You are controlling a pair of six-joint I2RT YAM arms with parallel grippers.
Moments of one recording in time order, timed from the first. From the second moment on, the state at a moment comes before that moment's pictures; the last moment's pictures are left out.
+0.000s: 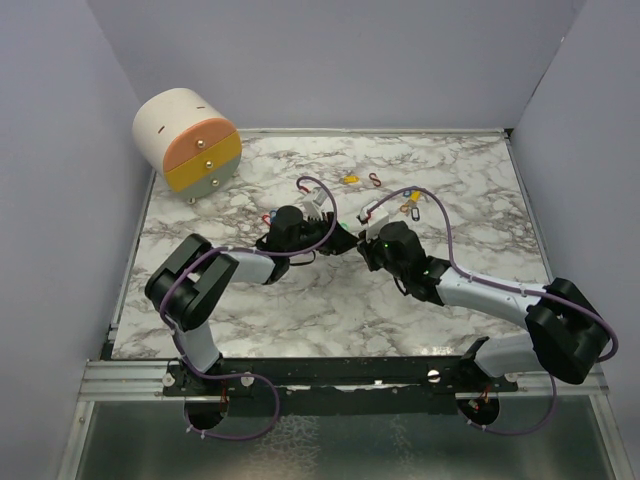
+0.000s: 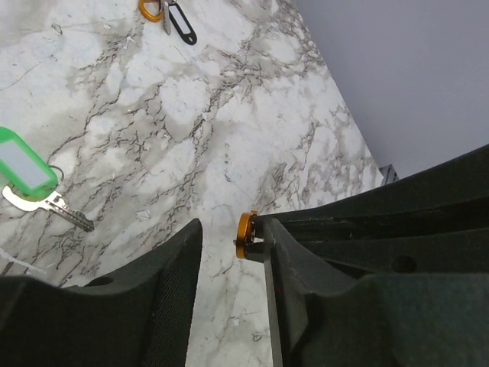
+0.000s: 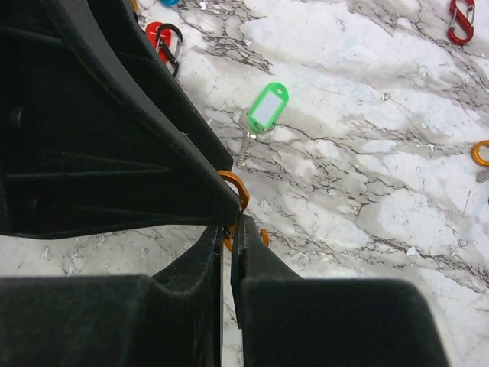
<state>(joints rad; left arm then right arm) -0.62 1.75 0.73 0.80 0.48 -0.74 0.77 1.35 0.65 0.21 0.18 0.03</state>
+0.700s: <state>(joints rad) -0.60 1.57 0.61 0.74 0.30 -0.68 0.77 1.43 0.77 0.10 0.25 0.10</state>
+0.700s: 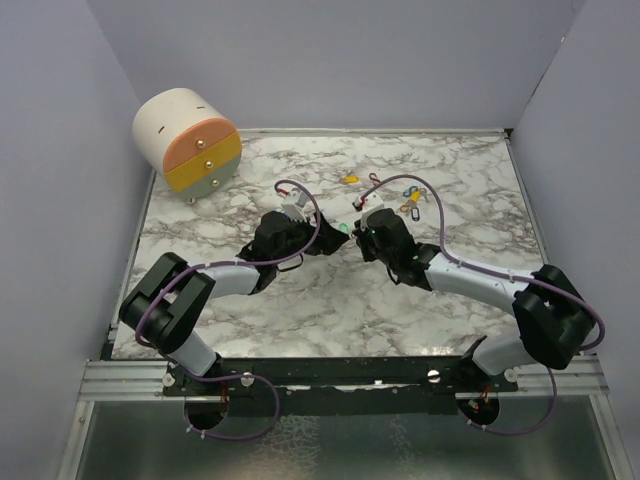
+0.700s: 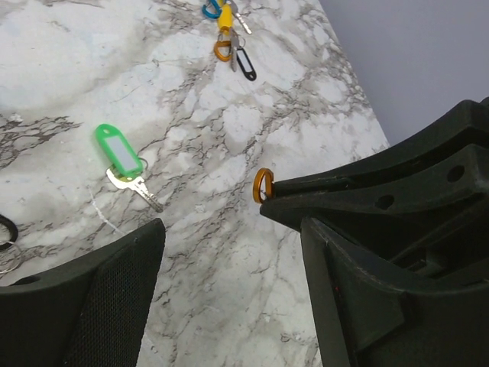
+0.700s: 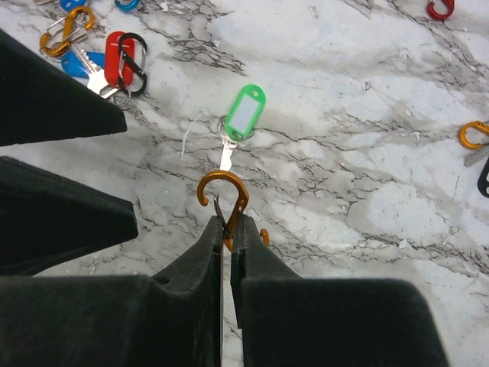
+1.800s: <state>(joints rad) -0.80 1.73 0.84 0.45 -0.16 -0.33 0.64 1.54 0.86 -0.12 0.34 0.27</state>
